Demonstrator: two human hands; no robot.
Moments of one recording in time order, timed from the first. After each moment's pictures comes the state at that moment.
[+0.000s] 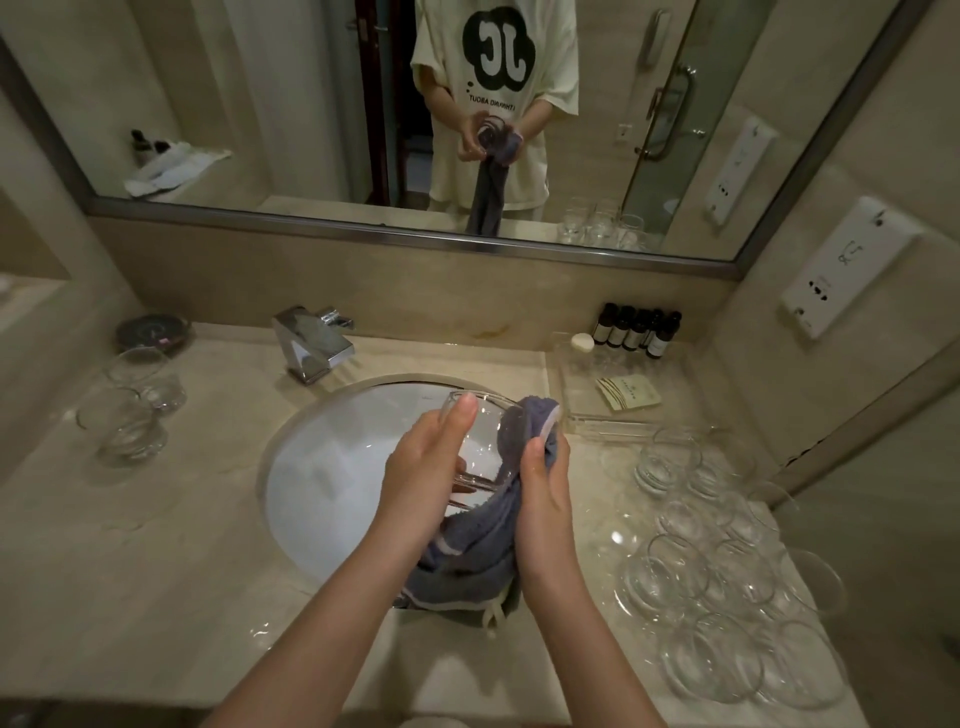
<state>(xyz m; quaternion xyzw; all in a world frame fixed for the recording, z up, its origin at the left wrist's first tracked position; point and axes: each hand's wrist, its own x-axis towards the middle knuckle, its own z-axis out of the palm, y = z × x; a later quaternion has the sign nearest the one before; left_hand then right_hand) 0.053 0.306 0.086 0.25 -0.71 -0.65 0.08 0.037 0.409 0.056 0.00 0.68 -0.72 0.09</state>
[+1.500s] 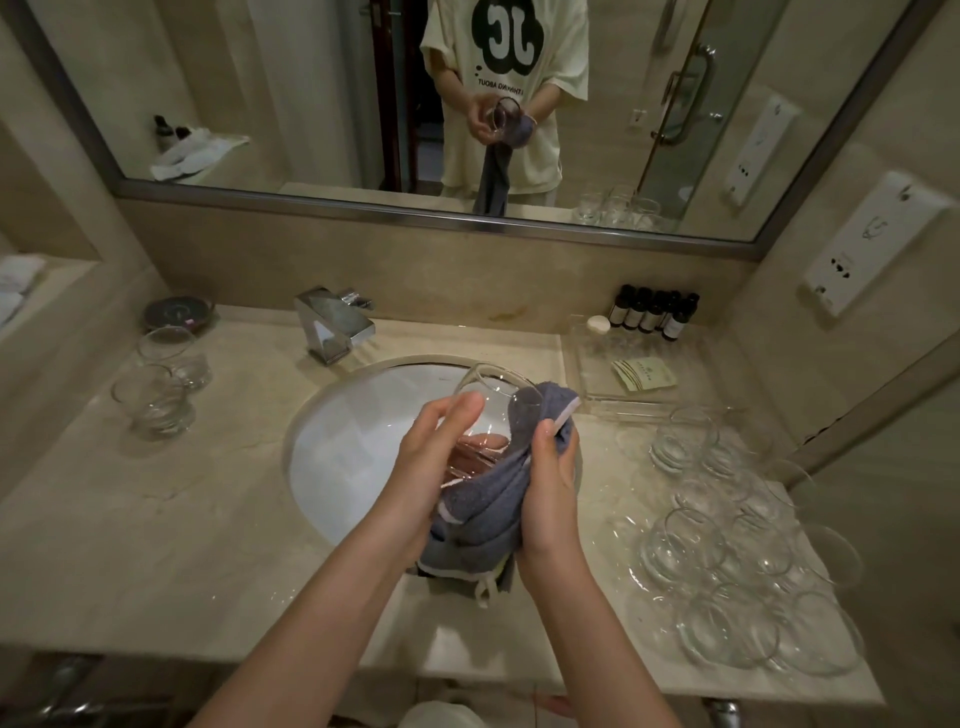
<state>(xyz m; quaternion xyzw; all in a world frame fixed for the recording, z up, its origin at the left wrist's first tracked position) 0.076 0.291 0.072 0.22 -0.58 -0.78 0.02 0.051 0.391 0.044 0.04 0.61 -0.79 0.08</state>
